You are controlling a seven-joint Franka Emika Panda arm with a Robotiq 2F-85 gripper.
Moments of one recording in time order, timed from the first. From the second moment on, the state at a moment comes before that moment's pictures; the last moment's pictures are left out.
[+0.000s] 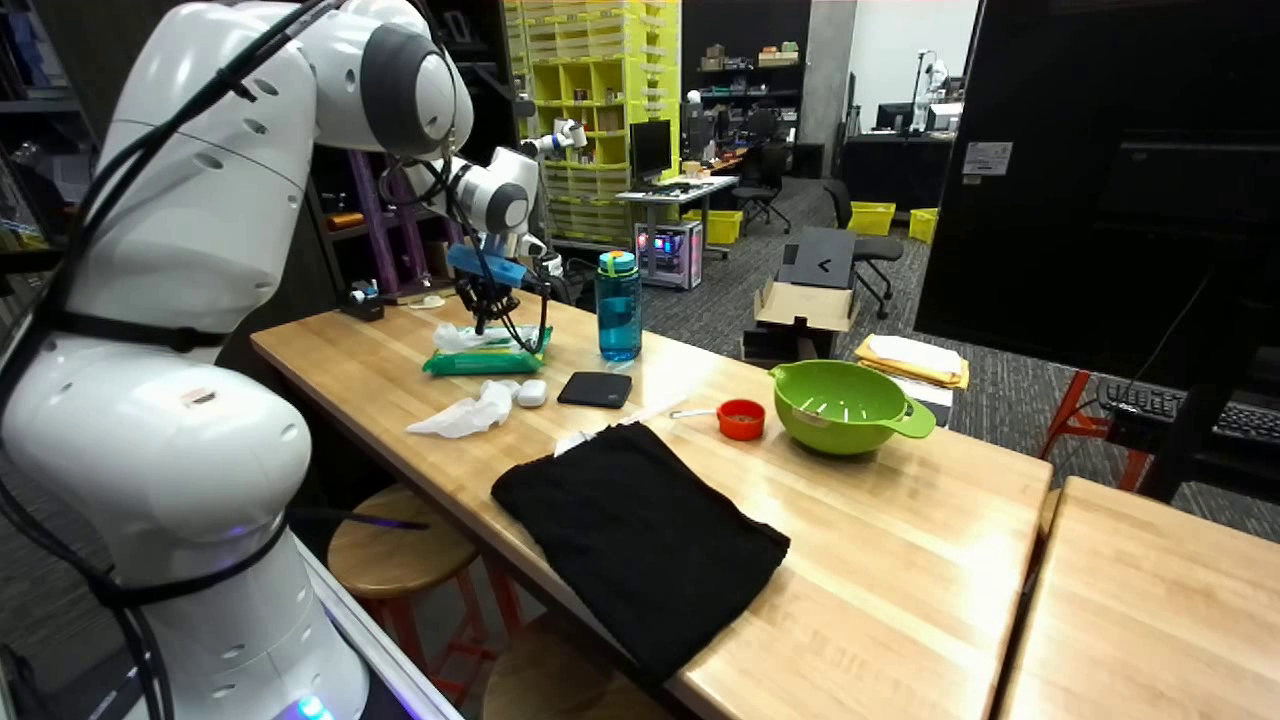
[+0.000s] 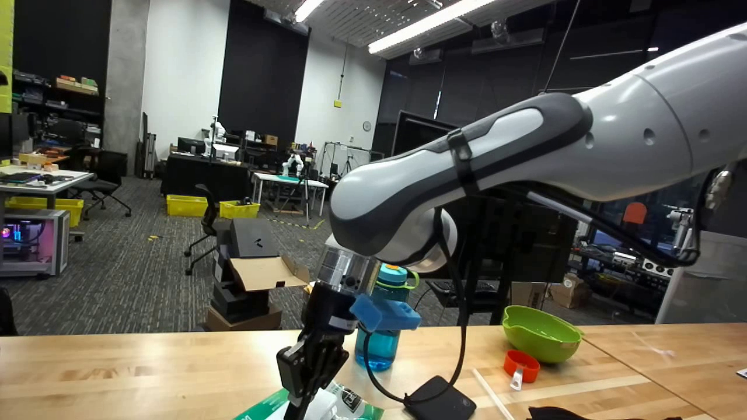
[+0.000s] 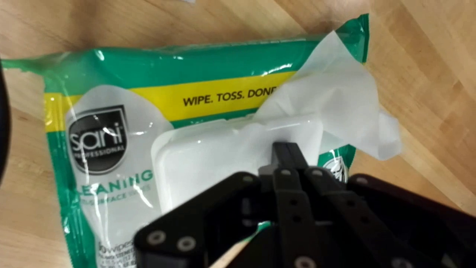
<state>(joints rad) 0.23 0.59 0.31 -1.65 0.19 2.17 -0.17</state>
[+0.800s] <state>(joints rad) 0.22 0.59 0.30 -1.69 0.20 2.17 -0.14</state>
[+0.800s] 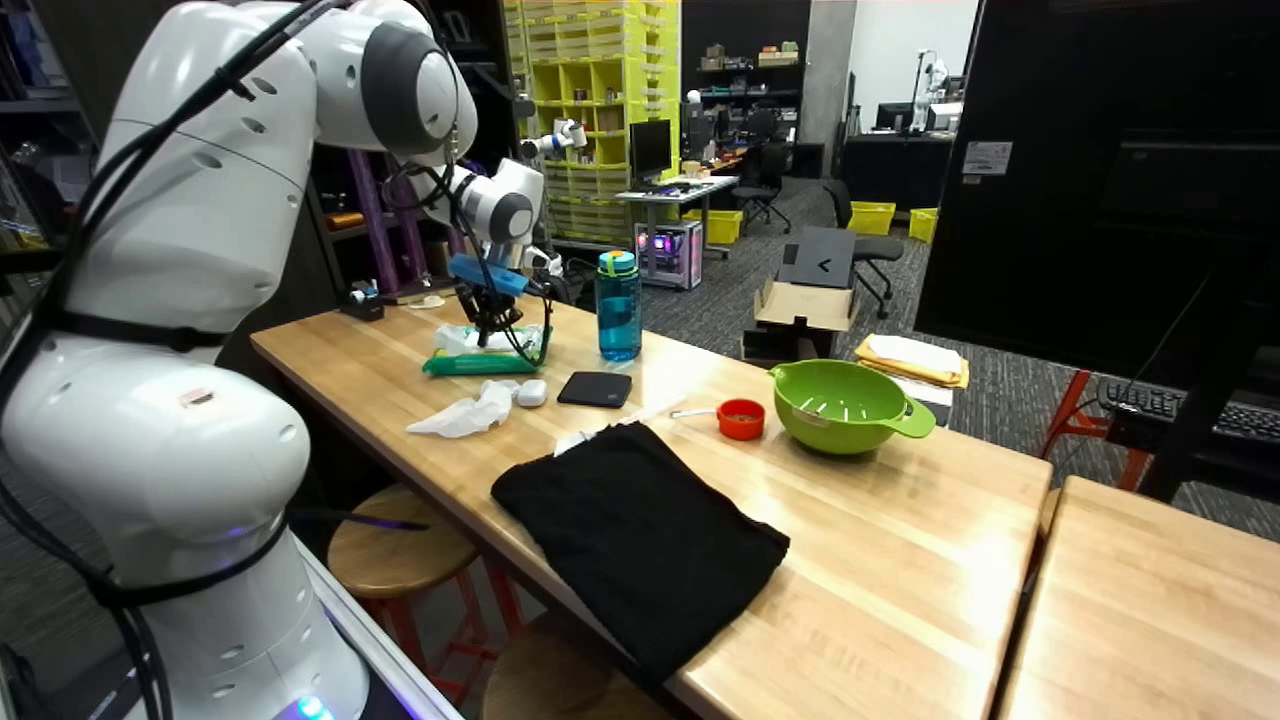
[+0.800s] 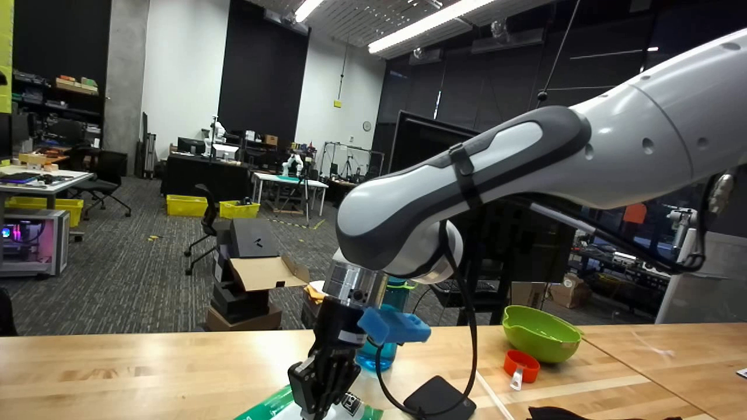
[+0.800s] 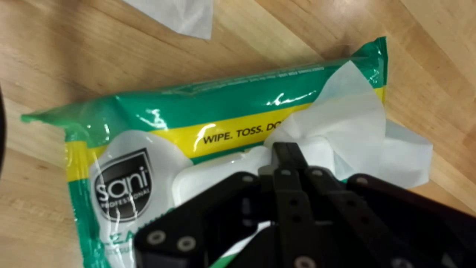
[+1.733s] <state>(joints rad) 0.22 0.58 0.29 -1.69 0.20 2.16 -0.08</state>
